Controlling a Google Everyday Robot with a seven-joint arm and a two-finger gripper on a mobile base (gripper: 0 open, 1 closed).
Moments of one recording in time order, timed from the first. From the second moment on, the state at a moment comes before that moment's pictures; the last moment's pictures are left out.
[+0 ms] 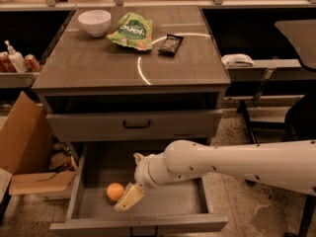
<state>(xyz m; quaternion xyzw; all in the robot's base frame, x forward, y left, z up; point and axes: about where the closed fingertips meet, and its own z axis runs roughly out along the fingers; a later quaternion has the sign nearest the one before) 0.452 0.096 0.573 -0.56 0.73 0.26 0.29</state>
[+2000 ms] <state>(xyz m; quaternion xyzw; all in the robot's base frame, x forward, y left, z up) 0.493 0.125 0.493 -0.61 0.64 0.31 0.34</state>
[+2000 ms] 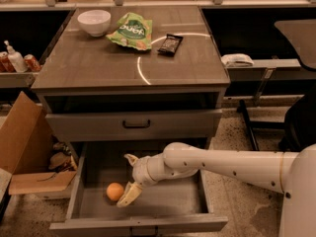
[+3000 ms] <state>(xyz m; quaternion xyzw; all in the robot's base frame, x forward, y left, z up) 0.513 0.143 0.432 -0.58 0.67 0.31 0.35</state>
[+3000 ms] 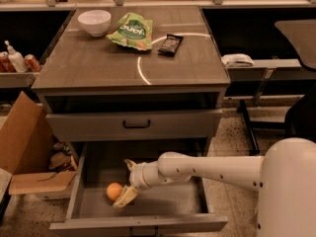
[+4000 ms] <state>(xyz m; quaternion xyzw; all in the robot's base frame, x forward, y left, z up) 0.516 0.163 0.394 -0.58 0.68 0.30 0.33</state>
